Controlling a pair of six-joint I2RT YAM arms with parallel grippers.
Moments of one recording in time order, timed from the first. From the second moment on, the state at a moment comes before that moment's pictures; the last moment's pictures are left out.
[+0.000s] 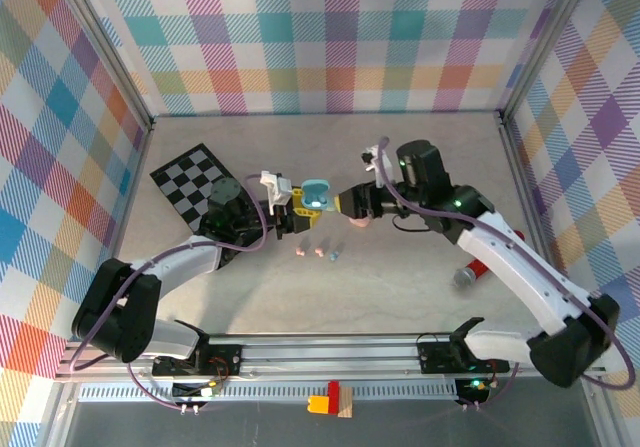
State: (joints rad) left arm -0.41 1.37 0.63 0.73 0.95 -0.05; right arm 0.61 1.19 1.18 -0.56 -0.45 0.38
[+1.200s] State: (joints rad) left arm -0.24 1.39 0.51 1.15 0.84 -0.30; right arm 0.63 1.91 1.12 -0.33 -0.56 0.59
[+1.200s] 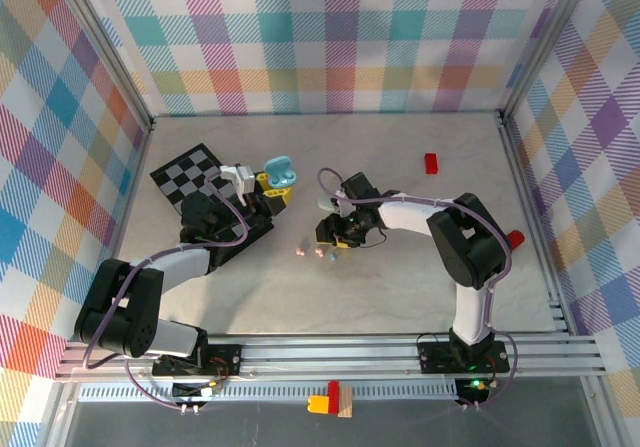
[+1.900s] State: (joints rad) left arm -0.24 1.39 0.51 1.15 0.84 -0.30; right arm 0.66 1.76 0.93 -0.31 -0.58 0.60
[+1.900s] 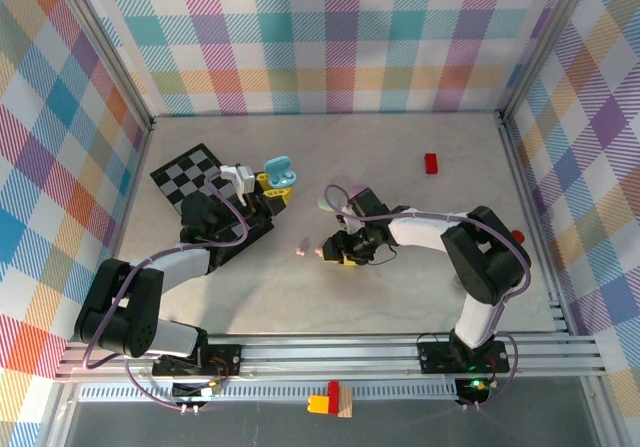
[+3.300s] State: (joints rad) left arm -0.24 1.39 0.51 1.15 0.84 -0.32; right arm 0.63 1.88 1.05 -0.35 -0.64 0.41
